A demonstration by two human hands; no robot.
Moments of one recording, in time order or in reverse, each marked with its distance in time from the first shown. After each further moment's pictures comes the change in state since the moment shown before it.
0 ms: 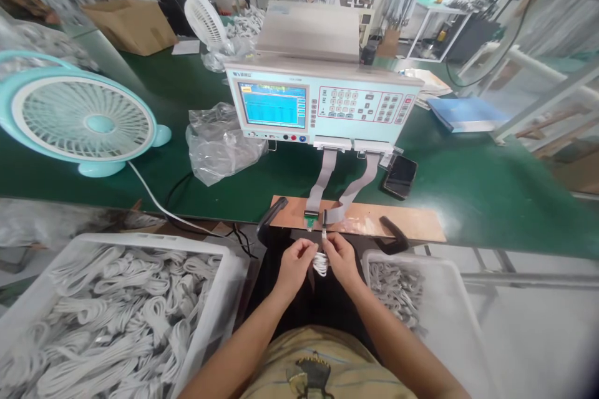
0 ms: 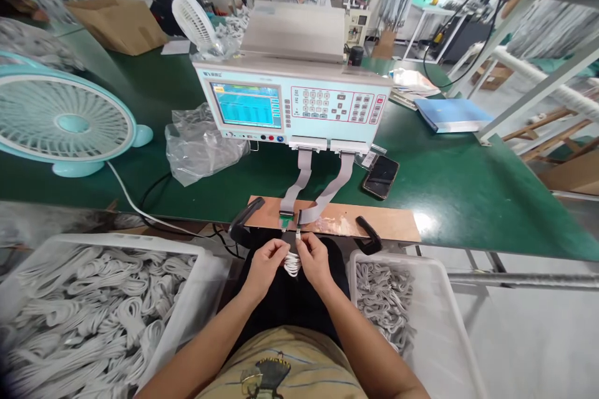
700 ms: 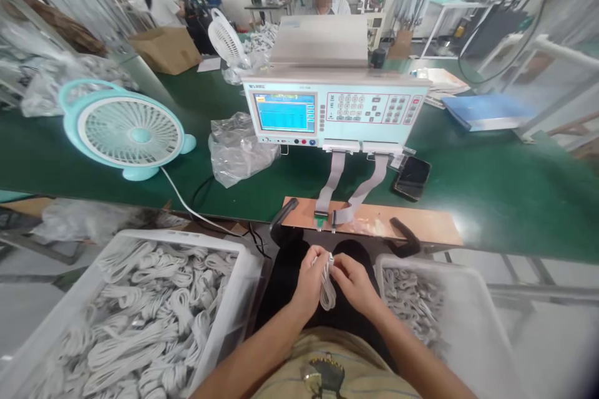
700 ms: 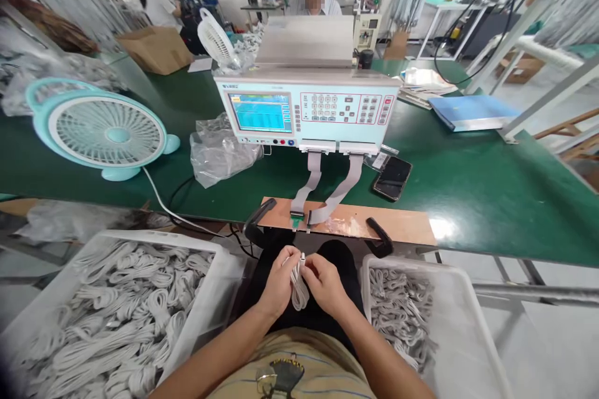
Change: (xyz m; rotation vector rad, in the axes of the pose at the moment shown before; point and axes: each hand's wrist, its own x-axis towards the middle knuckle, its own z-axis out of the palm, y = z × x) left_hand -0.026 -0.004 0.024 -0.273 0.076 -0.068; right_hand -0.040 -0.028 -0.016 -0.202 -0.272 -0.083
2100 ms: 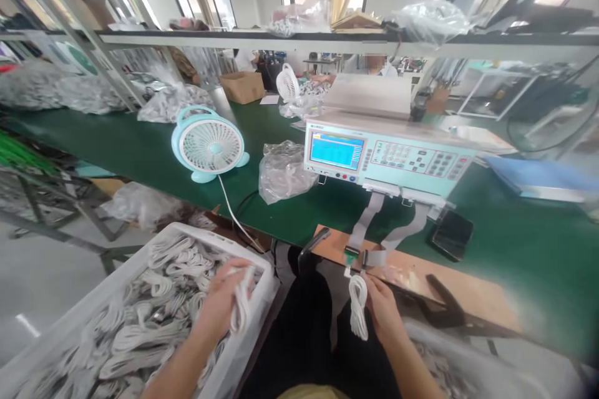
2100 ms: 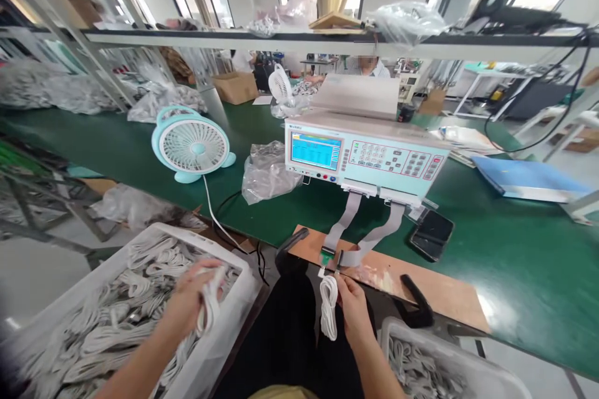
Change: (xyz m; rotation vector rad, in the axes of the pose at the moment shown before) left_hand -0.023 0.102 -0.174 0.277 0.560 0.111; right_hand 0.050 0.018 0.007 0.686 0.194 0.403
